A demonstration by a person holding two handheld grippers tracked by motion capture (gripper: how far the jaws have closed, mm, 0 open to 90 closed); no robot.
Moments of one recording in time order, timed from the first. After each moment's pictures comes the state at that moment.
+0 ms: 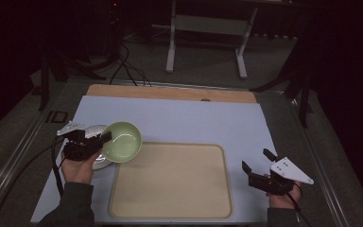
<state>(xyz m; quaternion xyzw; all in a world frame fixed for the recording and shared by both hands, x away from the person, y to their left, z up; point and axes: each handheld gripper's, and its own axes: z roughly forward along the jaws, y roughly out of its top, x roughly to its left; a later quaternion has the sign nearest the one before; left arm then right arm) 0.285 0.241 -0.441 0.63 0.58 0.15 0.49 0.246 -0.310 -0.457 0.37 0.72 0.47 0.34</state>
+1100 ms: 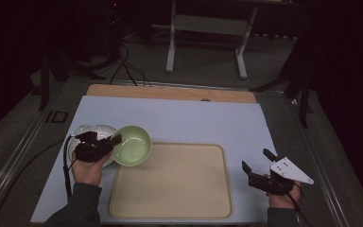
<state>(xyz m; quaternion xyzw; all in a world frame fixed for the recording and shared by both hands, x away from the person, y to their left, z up) 0.289 0.217 -0.447 0.66 0.56 0.14 0.48 0.246 -0.310 -0.457 0.37 0.72 0.47 0.34</state>
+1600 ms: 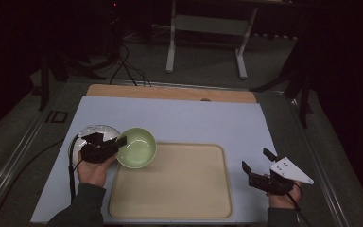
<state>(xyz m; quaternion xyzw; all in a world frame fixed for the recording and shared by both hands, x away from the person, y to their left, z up) 0.289 0.203 -0.450 0.67 0.55 0.13 0.48 0.246 -0.310 -0.457 0.37 0.72 0.47 0.34</state>
